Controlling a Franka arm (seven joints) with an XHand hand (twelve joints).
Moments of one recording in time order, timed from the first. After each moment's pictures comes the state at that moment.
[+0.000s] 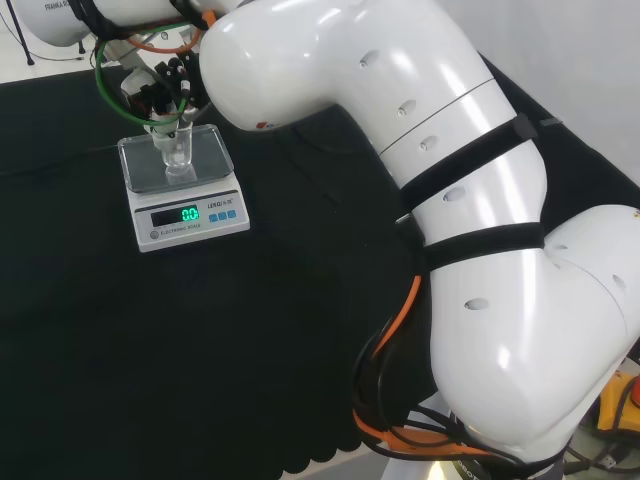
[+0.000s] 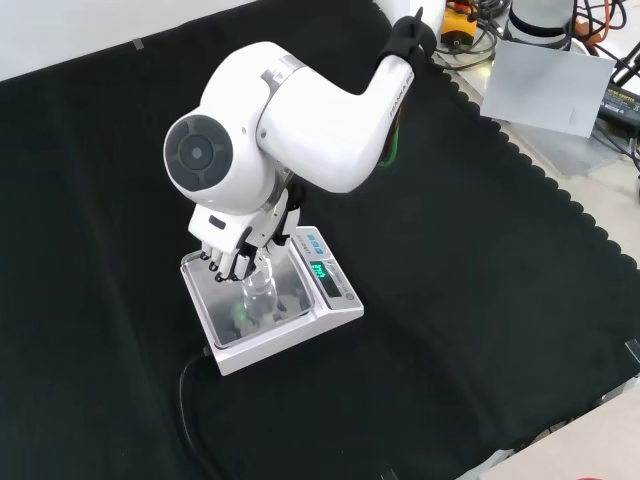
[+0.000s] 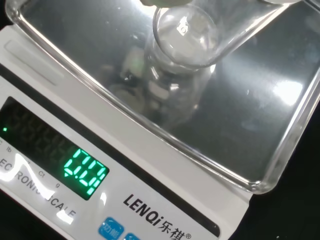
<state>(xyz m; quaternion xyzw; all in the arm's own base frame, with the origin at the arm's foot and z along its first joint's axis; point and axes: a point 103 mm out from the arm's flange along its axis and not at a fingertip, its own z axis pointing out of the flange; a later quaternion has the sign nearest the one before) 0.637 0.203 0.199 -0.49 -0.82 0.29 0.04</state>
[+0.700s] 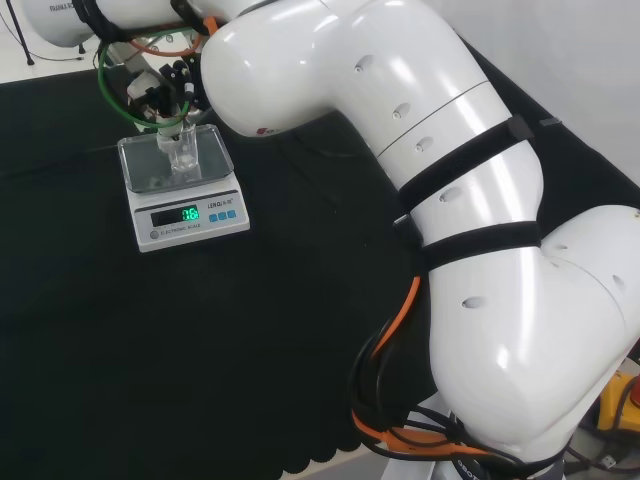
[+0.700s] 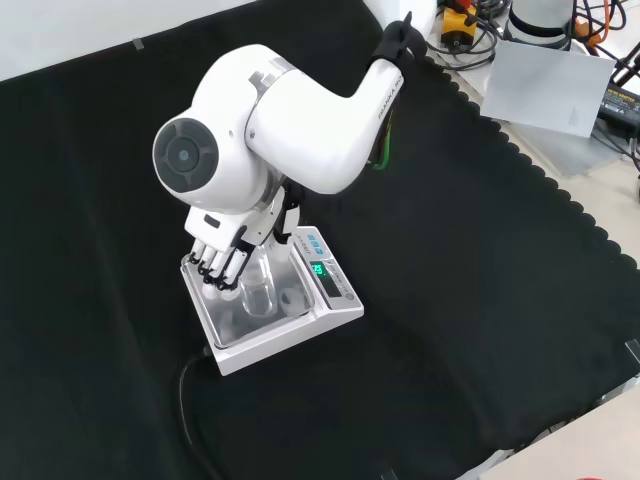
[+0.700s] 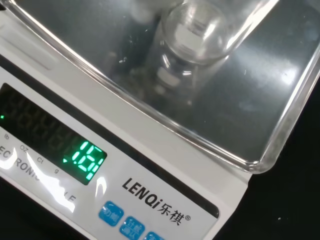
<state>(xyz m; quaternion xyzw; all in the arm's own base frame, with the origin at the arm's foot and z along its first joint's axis) 0.635 0.195 0.196 -0.50 -0.81 0.30 0.06</state>
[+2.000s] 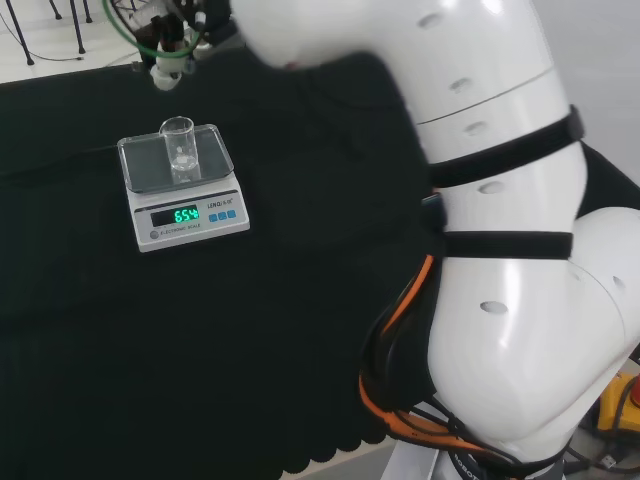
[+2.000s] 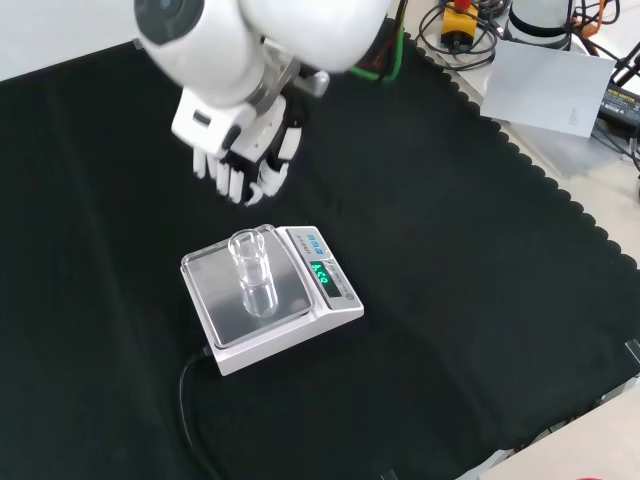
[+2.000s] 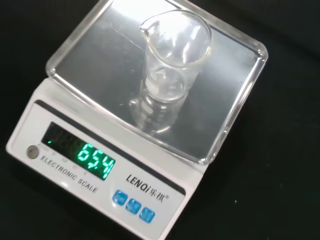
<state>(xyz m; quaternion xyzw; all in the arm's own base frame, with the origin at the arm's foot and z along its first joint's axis) 0.603 0.170 0.316 -0.52 -0.81 0.25 0.06</state>
